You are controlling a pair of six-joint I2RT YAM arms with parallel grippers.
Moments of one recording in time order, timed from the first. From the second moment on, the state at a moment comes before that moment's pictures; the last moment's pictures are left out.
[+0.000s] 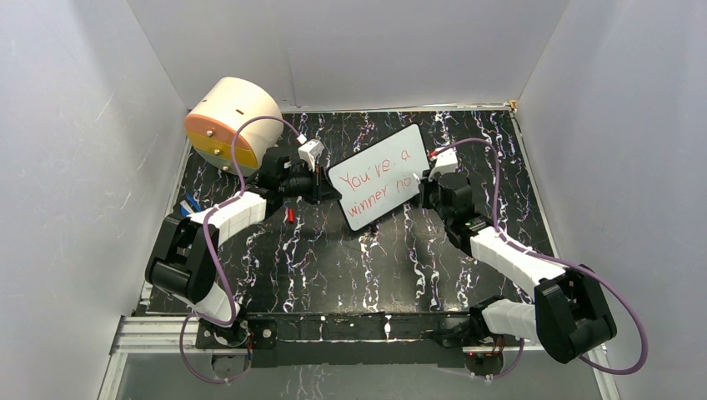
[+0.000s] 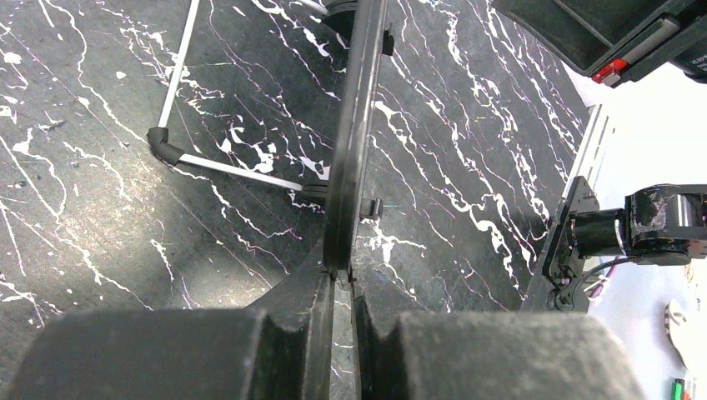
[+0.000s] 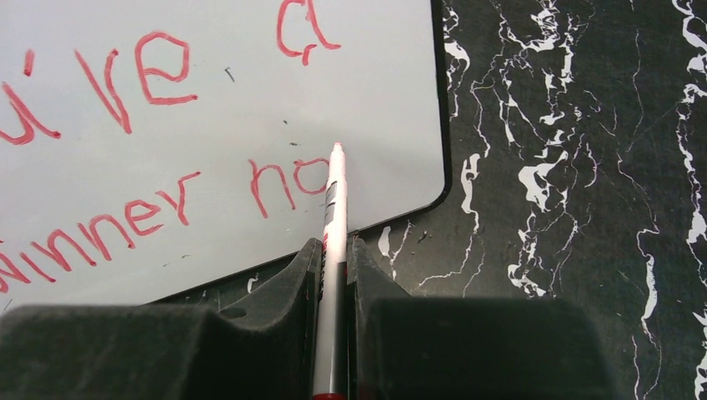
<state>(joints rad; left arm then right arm) -0.38 1.58 0.90 0.13 0.69 -0.27 0.48 1.19 0.59 0.24 0.18 0.09</state>
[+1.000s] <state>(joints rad) -0.38 1.58 0.90 0.13 0.69 -0.27 0.45 1.26 0.59 0.25 0.13 0.09</state>
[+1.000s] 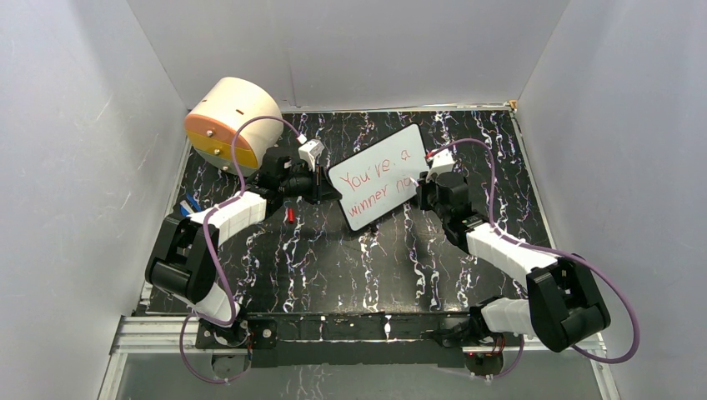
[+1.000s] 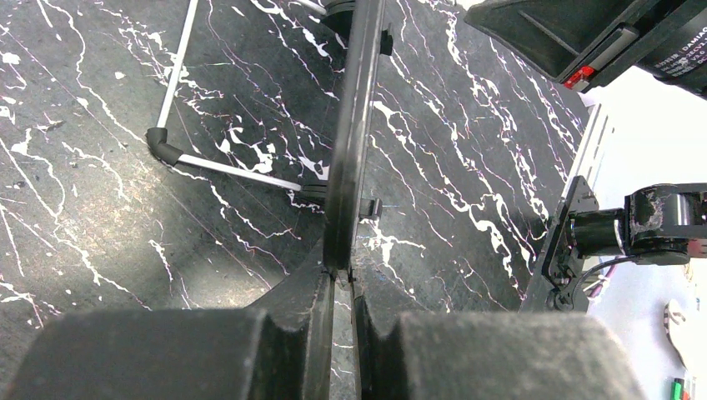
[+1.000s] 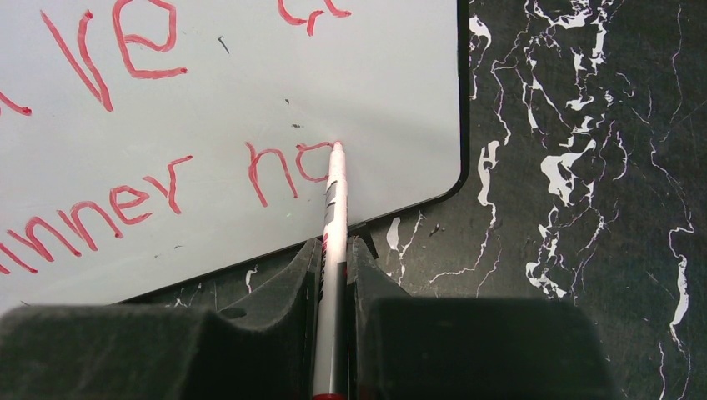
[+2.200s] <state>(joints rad) -0.38 1.58 0.90 0.13 0.69 -0.27 0.45 1.26 0.60 0.26 0.13 0.09</state>
